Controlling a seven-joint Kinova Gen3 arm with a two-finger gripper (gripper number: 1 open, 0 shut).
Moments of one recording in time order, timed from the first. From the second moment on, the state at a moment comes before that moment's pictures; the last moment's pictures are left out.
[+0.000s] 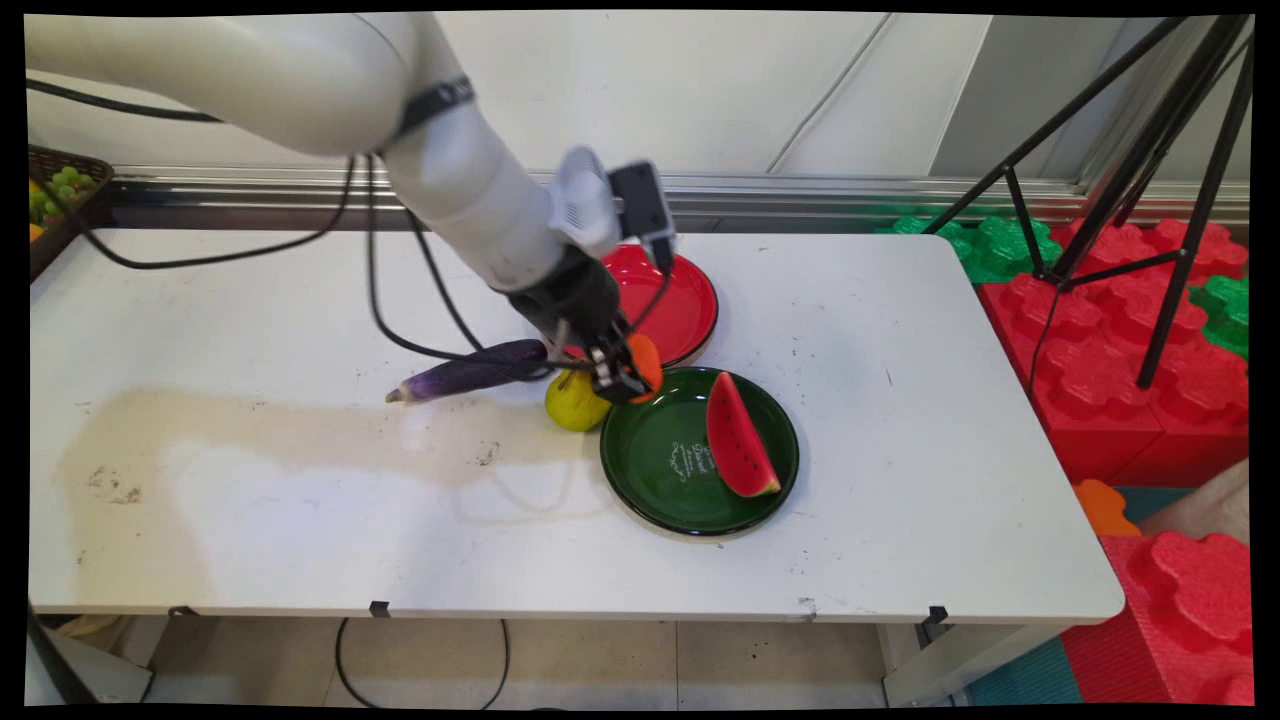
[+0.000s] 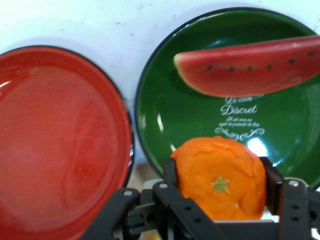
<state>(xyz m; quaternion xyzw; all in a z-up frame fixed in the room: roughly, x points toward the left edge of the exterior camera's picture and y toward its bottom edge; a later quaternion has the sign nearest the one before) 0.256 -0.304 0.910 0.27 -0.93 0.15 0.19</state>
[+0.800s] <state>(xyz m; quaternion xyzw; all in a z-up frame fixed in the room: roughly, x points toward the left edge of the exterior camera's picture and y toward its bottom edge) 0.364 -0.247 0.929 0.29 -0.94 0.14 0.14</state>
